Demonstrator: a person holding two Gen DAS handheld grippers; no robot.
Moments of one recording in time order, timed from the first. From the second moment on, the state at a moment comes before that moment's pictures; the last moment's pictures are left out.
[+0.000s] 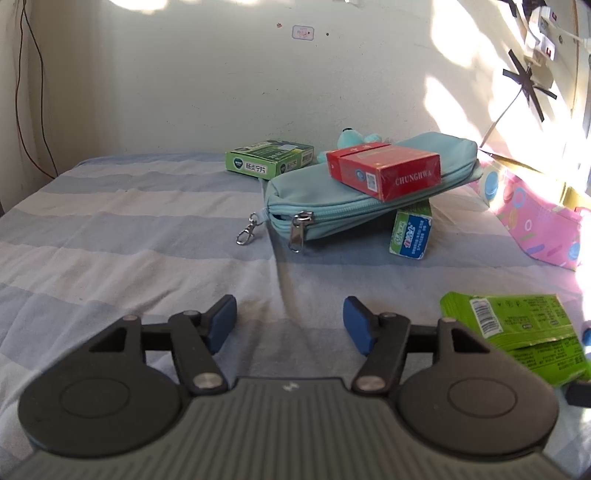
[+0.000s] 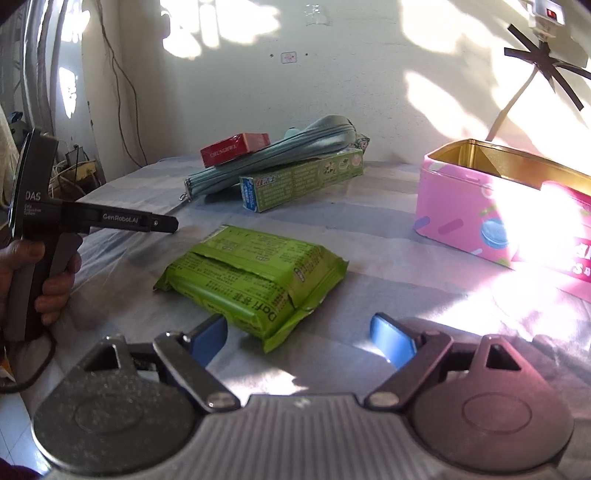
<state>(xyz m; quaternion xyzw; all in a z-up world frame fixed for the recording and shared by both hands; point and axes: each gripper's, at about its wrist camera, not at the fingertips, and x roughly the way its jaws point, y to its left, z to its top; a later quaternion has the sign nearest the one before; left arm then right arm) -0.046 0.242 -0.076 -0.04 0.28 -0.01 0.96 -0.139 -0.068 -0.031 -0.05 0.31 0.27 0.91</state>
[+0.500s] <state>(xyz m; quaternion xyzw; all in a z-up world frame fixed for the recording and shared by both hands) -0.074 0.208 -0.073 -0.14 0.32 -0.16 0.92 -0.144 -0.057 -0.032 -0.06 0.31 0.29 0.91</state>
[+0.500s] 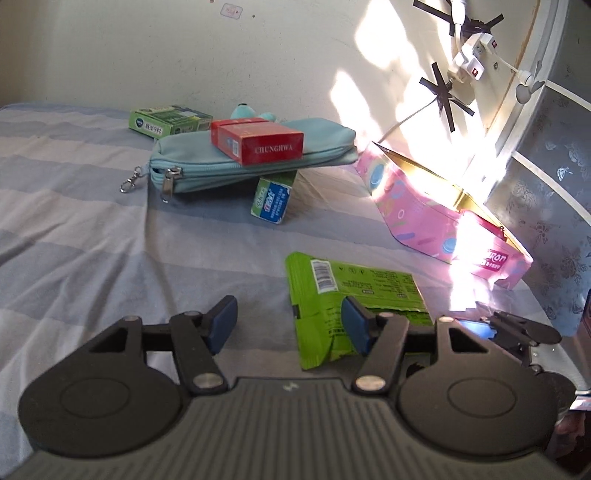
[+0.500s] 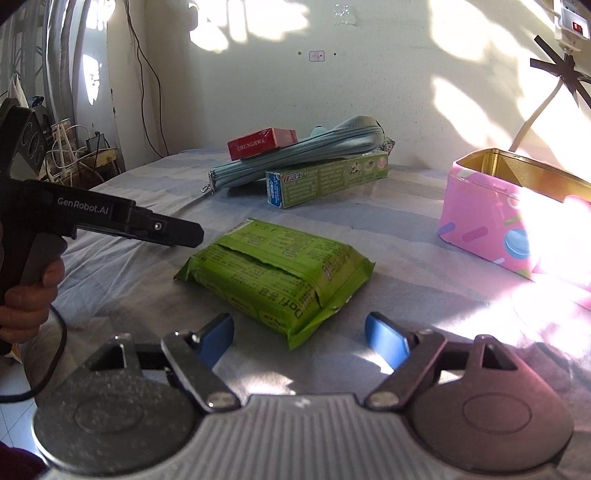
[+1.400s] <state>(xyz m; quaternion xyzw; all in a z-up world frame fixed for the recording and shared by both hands) -0.052 0.198 -0.080 -0.21 0.35 -0.26 0.87 -0.142 -0.059 -0.032 -0.05 0.31 0.29 0.91</state>
